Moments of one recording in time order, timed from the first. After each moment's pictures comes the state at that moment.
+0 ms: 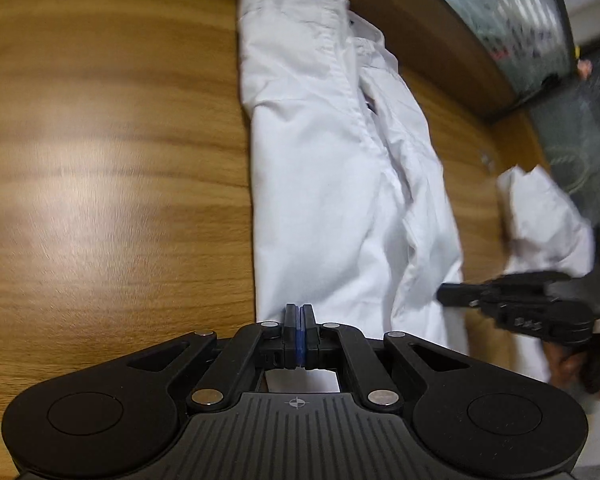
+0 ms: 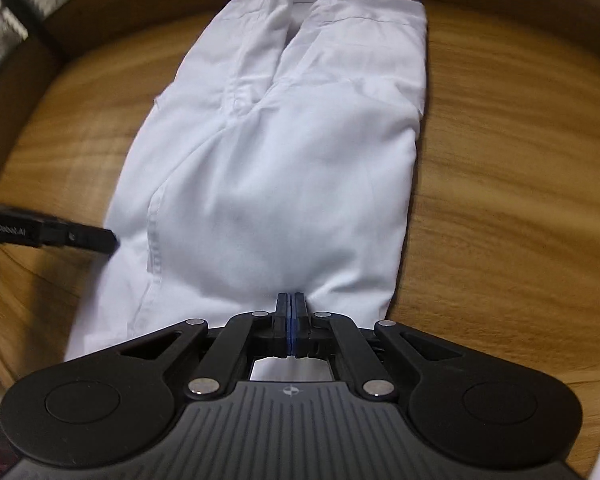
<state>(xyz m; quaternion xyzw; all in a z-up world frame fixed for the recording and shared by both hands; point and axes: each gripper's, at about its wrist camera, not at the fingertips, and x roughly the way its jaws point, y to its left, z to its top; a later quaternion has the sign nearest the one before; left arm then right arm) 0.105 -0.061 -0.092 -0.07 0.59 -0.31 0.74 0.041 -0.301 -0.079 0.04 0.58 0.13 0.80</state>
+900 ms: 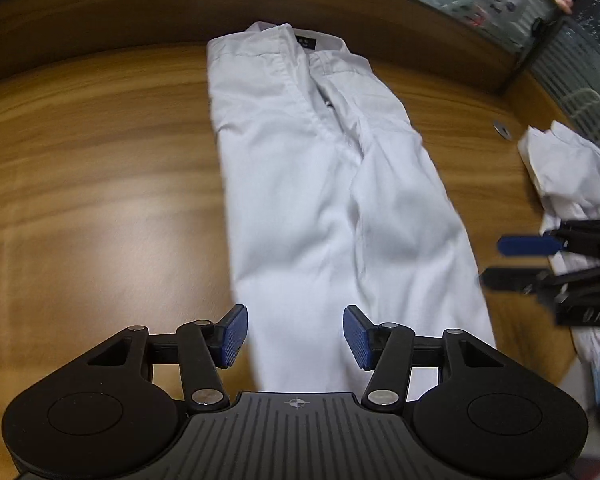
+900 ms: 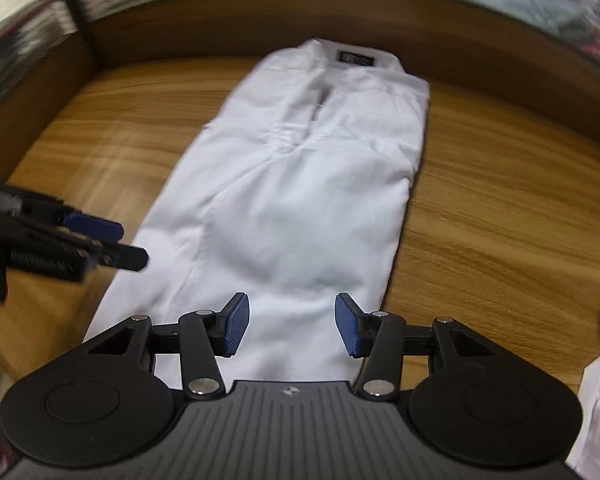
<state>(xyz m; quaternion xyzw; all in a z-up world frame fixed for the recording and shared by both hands) 0.027 -0.070 -0.054 0.02 0.53 -0.28 0.80 -0.023 -0.302 -0.025 -0.01 0.49 0.16 0.86</state>
